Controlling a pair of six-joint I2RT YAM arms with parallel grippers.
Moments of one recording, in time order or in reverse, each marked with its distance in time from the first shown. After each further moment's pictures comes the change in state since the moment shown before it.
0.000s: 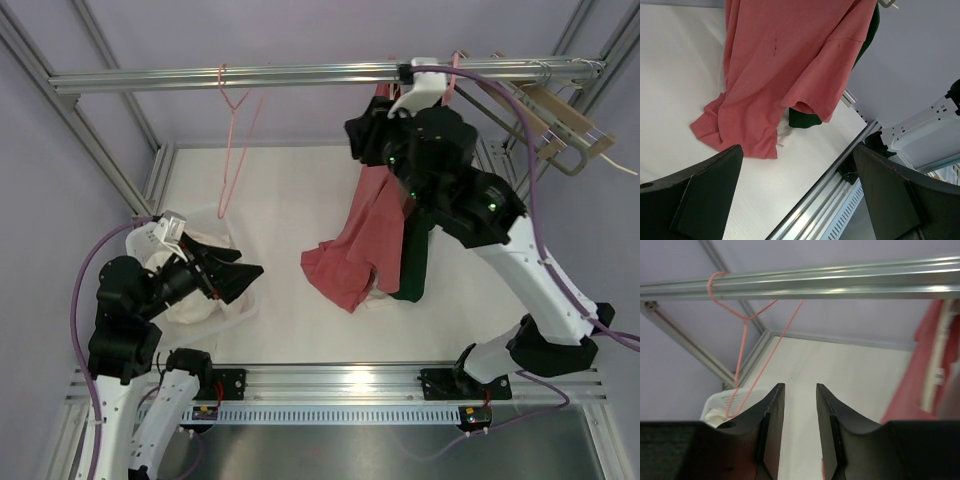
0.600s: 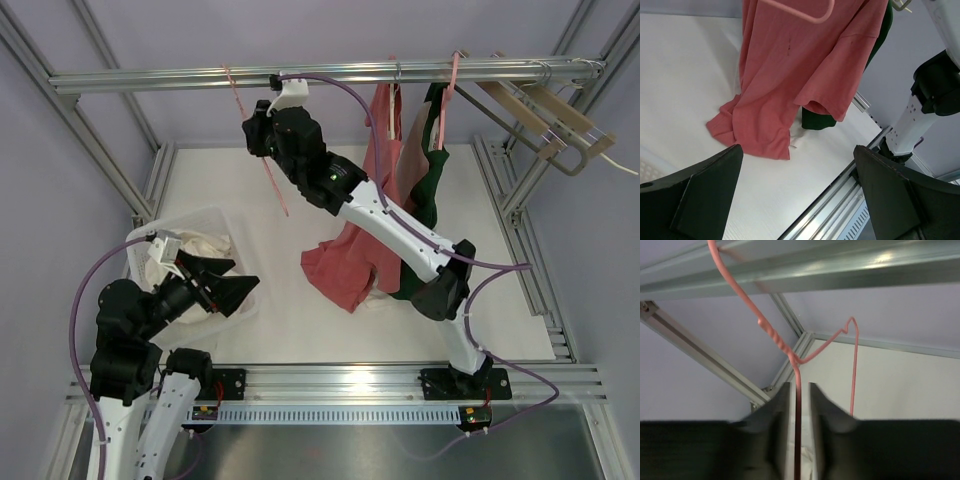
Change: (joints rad) left arm 0.003 -0.138 -0.082 -0.016 -0.070 0.023; right arm 0.025 0.605 0.345 0.303 -0.050 0.086
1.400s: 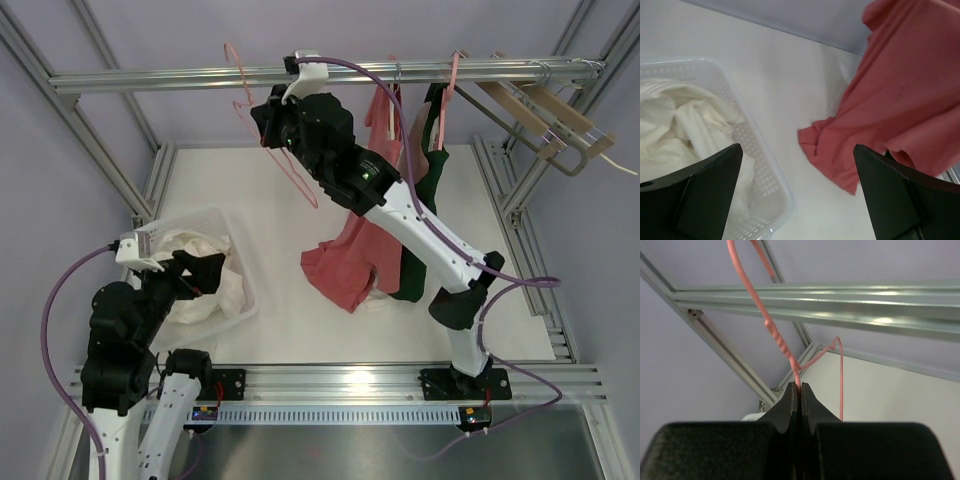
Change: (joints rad) left arm 0.056 0.007 0.080 -0.188 -0.509 0.039; right arm 0.026 -0.158 0.003 -0.101 -0.030 -0.085
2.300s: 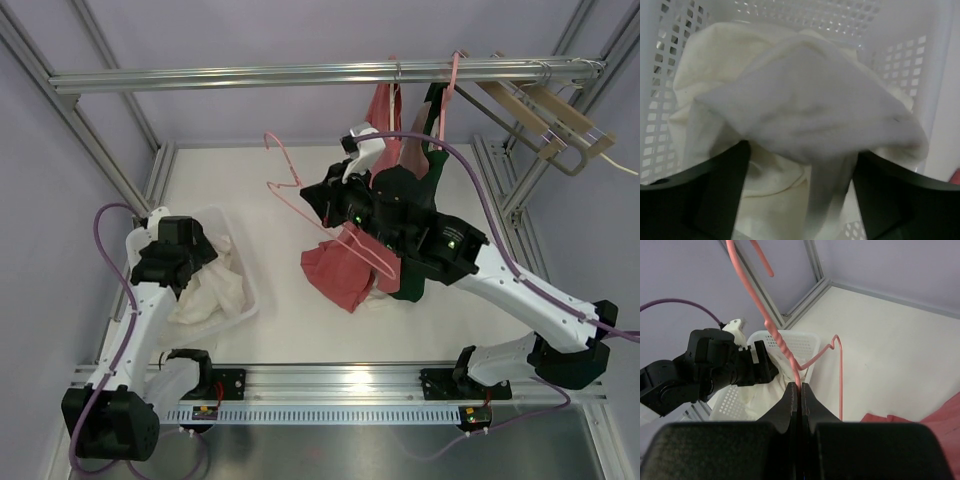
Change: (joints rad) left arm 0.028 0.645 -0.095 0.058 -0.522 -0.096; right arm 0.097 -0.640 -0.789 -0.005 -0.076 0.019
